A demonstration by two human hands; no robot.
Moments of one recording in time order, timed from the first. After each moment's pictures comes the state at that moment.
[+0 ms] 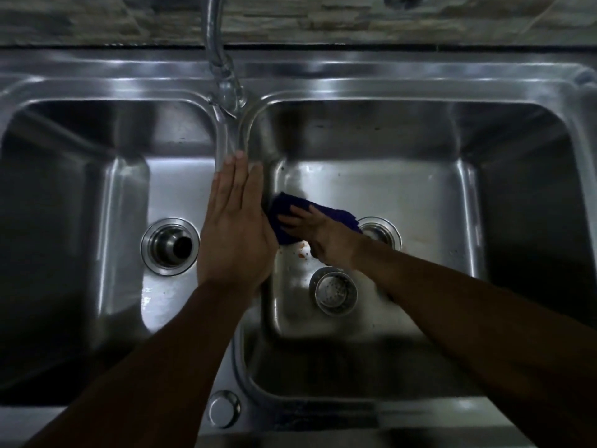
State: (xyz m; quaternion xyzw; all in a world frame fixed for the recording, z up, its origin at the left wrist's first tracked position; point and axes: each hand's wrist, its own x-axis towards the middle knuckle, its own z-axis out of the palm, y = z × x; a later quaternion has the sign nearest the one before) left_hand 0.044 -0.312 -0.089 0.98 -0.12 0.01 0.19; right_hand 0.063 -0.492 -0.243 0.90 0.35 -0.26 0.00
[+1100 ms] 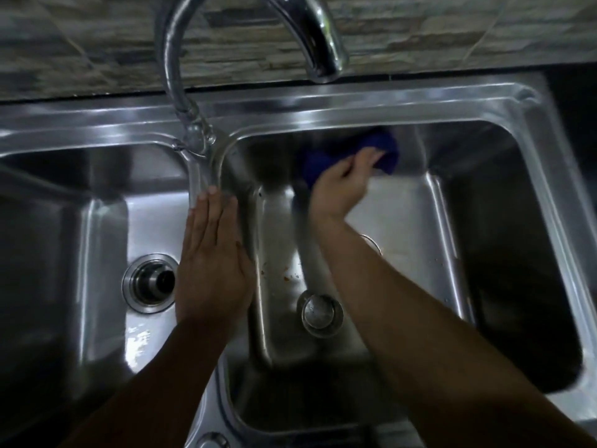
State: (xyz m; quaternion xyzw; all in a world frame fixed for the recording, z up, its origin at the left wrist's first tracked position) left_hand 0.048 -0.311 -0.096 0.97 -0.14 0.04 0.17; right_hand 0.131 -0.489 -0.140 0.70 -0.41 0.32 -0.49
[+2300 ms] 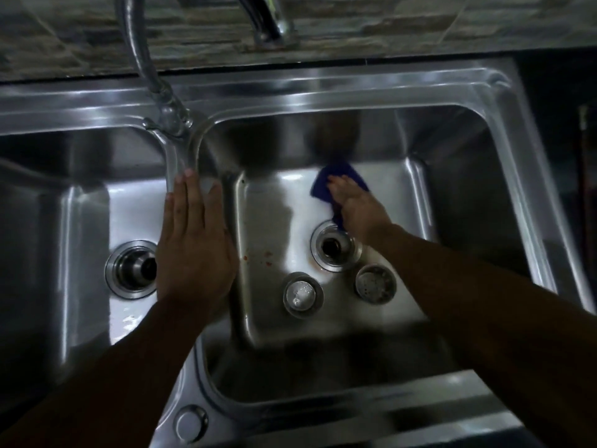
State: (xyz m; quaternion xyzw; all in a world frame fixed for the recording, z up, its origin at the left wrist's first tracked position) left_hand 0.040 -0.316 -0.084 0.98 -0.16 -0.03 0.06; right_hand 0.051 -0.614 -0.199 0.98 0.04 -0.19 -0.06
